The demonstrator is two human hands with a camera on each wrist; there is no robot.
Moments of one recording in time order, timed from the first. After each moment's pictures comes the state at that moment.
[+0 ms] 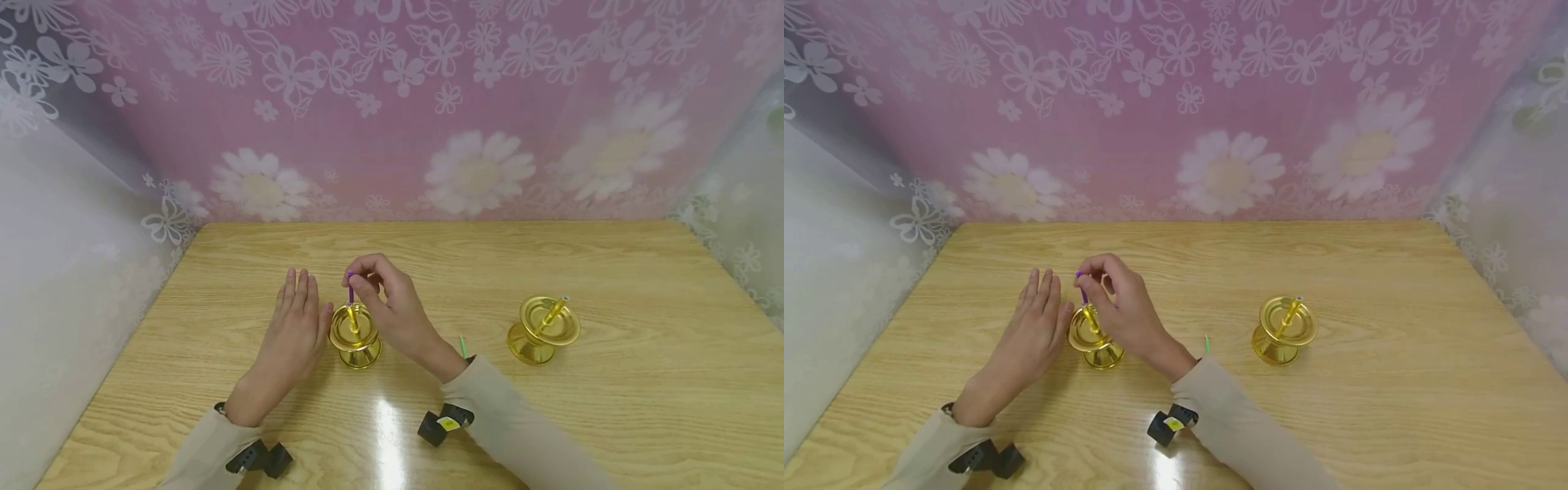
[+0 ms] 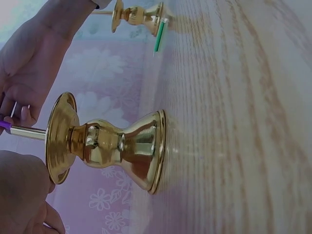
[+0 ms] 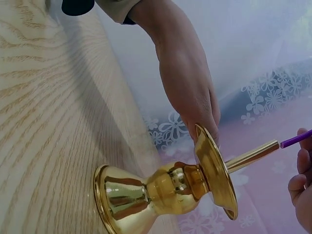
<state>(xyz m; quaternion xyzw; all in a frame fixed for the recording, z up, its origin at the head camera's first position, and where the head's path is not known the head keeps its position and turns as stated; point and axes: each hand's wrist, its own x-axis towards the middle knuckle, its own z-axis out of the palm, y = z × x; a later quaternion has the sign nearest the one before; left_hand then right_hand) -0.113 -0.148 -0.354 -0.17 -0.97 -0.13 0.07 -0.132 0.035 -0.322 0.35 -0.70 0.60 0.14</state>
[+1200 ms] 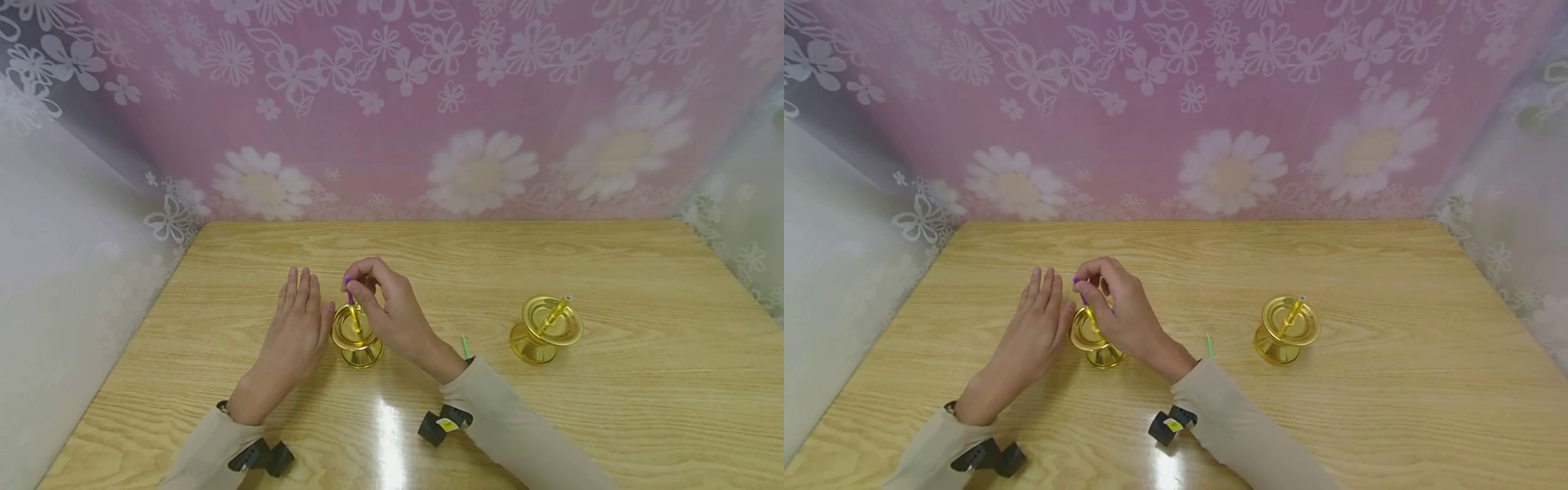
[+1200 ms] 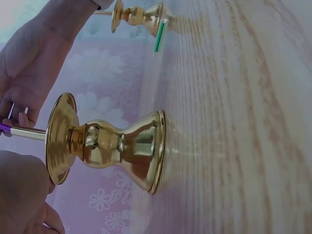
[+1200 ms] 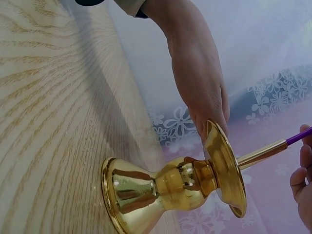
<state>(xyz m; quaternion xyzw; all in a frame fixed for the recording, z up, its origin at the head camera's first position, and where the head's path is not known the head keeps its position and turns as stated) -0.113 -0.148 -0.353 -0.16 -0.98 -0.12 0.07 -0.134 0.030 -0.326 0.38 -0.70 0.58 0.16</state>
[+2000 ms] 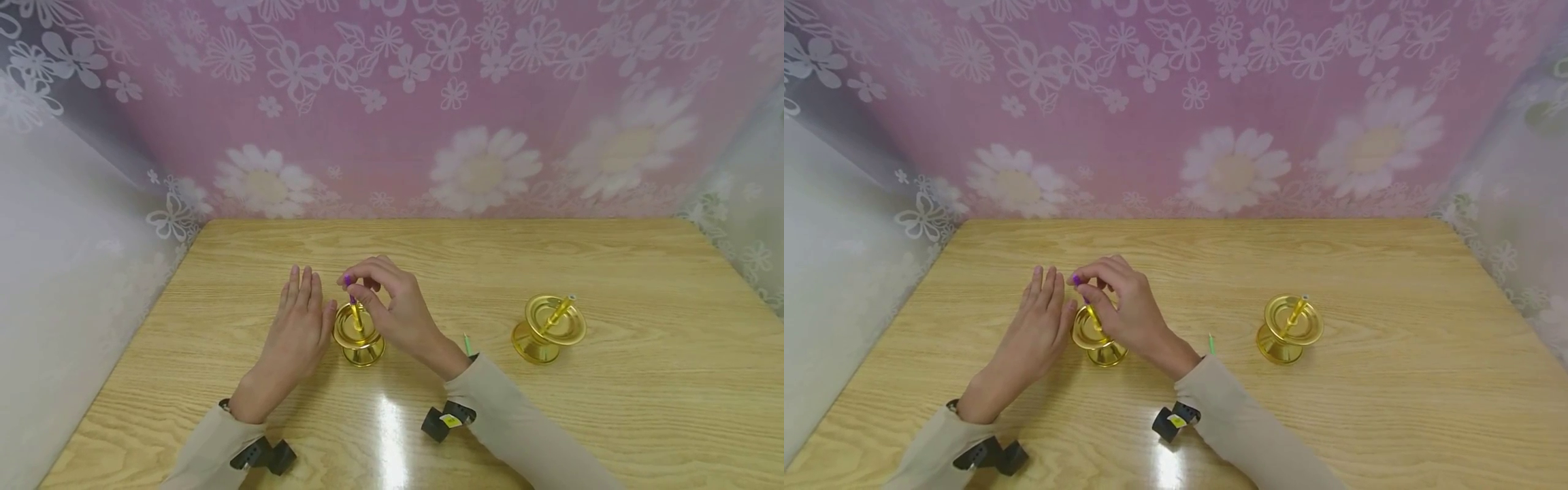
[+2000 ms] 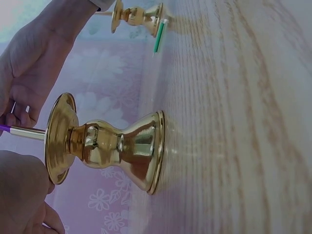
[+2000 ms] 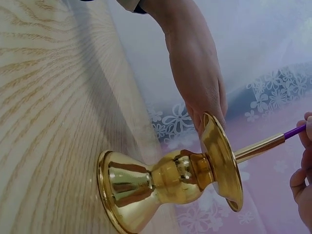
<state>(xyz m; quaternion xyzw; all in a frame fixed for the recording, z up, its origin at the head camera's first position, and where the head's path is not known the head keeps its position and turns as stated) -0.114 -0.149 -0.354 -0.17 -0.98 -0.12 0.07 -0.137 0.033 -0.325 0.38 -0.72 0.55 0.19</state>
